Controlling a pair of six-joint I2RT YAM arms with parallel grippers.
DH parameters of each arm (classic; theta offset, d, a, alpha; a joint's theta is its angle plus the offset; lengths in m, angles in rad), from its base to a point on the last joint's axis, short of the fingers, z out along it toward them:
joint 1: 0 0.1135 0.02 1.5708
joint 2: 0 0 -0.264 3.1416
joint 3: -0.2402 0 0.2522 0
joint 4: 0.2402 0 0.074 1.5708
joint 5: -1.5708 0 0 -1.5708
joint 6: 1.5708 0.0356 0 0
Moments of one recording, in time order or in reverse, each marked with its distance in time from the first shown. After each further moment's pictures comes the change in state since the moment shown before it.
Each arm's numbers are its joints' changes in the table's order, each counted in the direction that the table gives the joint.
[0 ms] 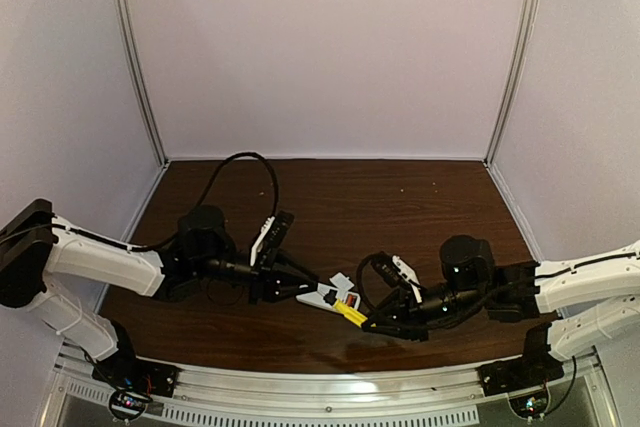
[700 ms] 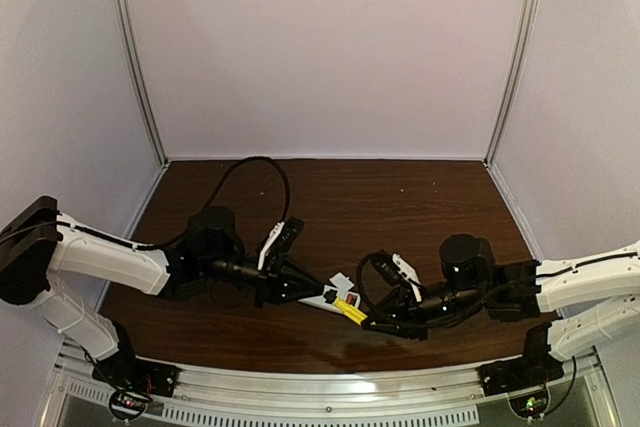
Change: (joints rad) left arm -0.026 -0.032 -0.039 0.075 0.008 0.039; right arm 0.006 0.005 -0.013 0.020 -0.030 -0.004
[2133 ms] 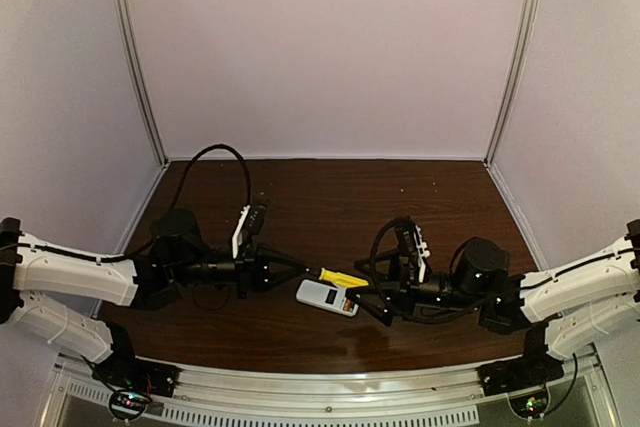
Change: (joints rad) left arm -0.020 0.229 0.102 -0.038 0.224 -0.243; right arm 0.014 -0.092 0.114 -0.676 -0.206 0.079
